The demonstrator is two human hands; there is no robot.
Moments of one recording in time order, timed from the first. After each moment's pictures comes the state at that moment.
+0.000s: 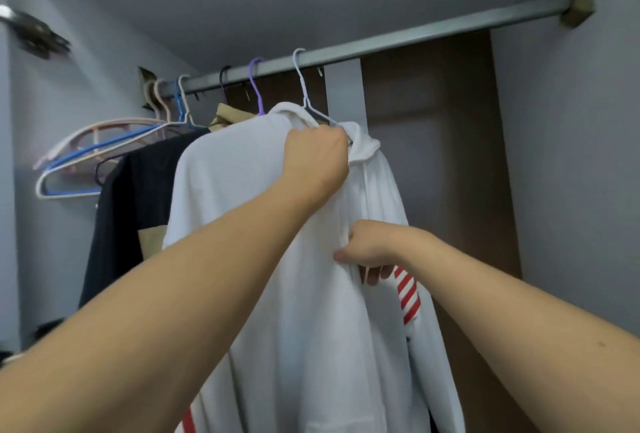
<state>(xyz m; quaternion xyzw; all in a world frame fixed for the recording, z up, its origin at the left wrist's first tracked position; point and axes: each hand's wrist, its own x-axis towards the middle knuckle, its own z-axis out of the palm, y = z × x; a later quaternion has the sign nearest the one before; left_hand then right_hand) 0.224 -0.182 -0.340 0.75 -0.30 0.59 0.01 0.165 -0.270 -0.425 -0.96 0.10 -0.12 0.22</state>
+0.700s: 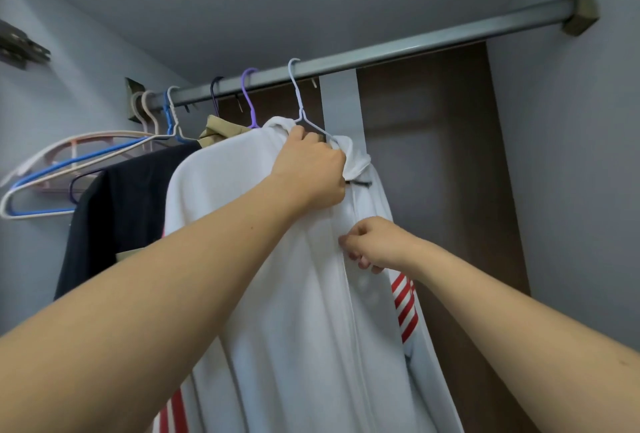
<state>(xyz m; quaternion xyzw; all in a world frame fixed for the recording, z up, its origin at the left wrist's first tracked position) 0.244 -0.179 -0.328 0.75 -0.35 0.55 -0.13 0.195 -0.307 -0.421 -0.90 0.06 -0.24 0.37</state>
